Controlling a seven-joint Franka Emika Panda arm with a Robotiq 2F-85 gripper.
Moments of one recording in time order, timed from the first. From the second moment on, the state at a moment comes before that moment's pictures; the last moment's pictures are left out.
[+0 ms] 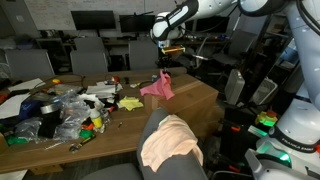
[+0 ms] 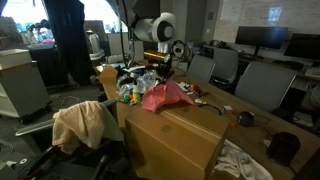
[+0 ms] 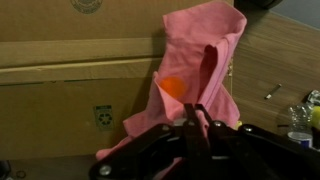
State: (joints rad) arm -0.22 0.61 -0.14 -1.54 0.08 2.07 0.15
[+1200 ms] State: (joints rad) arm 0.01 -0.12 0.01 -1.85 -0.17 1.84 0.17
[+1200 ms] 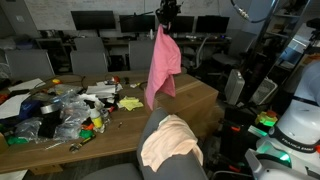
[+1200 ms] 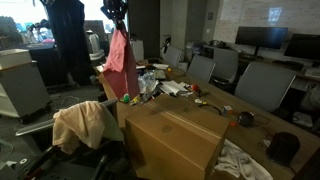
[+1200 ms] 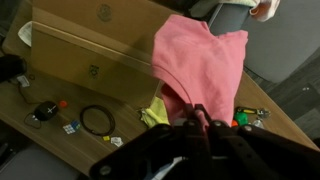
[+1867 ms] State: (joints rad) arm 0.14 -0.18 0.21 -1.93 -0.36 1.74 0.13
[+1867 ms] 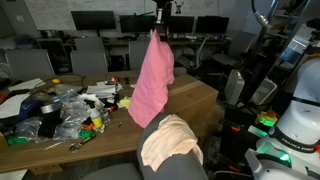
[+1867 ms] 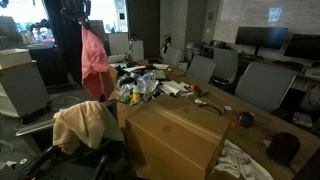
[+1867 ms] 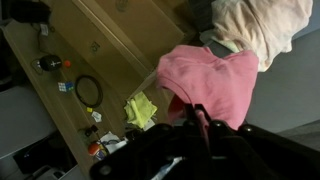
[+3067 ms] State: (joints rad) arm 0.23 -0.20 0.28 -2.16 -0.49 1.73 0.02
